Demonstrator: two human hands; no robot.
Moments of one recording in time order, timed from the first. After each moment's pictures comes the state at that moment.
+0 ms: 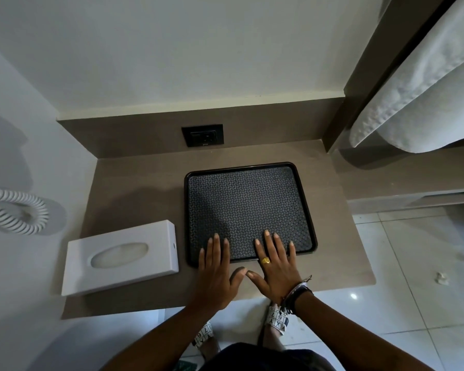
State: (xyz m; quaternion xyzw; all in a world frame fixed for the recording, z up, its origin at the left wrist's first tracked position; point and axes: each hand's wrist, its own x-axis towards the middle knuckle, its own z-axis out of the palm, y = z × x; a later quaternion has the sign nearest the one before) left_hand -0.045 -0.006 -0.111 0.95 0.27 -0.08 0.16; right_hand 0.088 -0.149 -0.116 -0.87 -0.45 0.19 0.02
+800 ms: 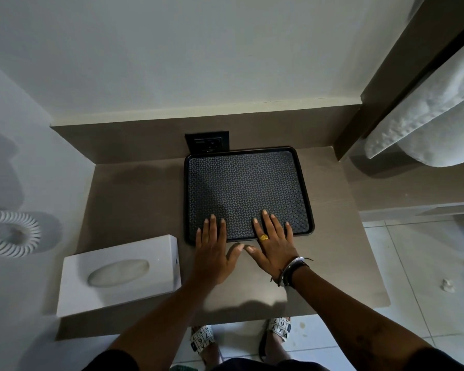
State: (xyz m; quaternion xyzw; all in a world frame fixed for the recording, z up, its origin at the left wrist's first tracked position) left_hand 0.015 0.068 -0.112 0.94 0.30 -0.06 0.16; right_hand 0.155 -0.072 -0.116 -0.87 -0.45 0.18 0.05
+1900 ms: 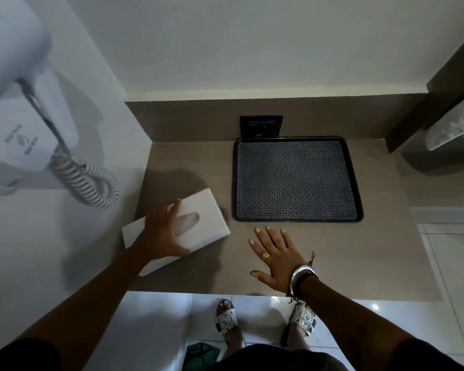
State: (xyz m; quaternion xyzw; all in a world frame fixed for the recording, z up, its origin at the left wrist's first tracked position) left_hand -0.162 0.240 -0.054 0.91 0.35 -0.17 0.16; right_hand 0.046 -0.049 -0.110 -0.76 -0.63 0.18 -0.04
